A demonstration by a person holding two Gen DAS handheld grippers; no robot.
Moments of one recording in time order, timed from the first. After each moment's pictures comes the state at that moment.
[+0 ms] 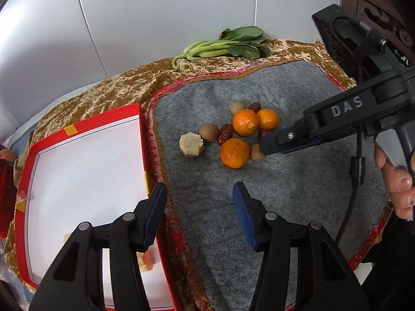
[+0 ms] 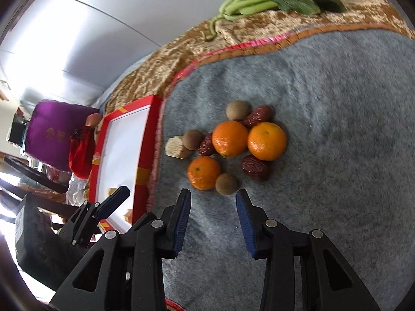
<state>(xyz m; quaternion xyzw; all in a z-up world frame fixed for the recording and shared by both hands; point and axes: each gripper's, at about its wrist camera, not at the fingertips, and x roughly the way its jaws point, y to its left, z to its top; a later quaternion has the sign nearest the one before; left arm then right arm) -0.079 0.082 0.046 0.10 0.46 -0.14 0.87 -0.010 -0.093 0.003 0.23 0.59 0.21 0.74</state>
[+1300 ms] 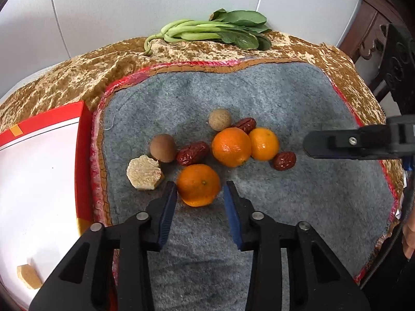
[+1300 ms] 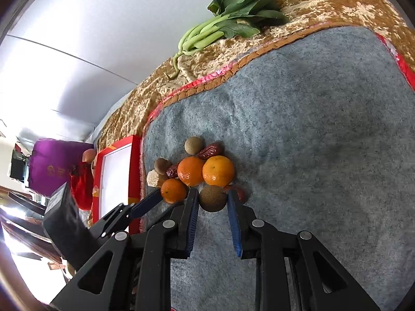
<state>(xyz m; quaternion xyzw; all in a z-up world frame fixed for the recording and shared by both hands) -0.017 0.048 0.010 0.03 0.51 -0.17 0.84 -0.009 -0.158 0.017 0.28 0.56 0.16 0.76</state>
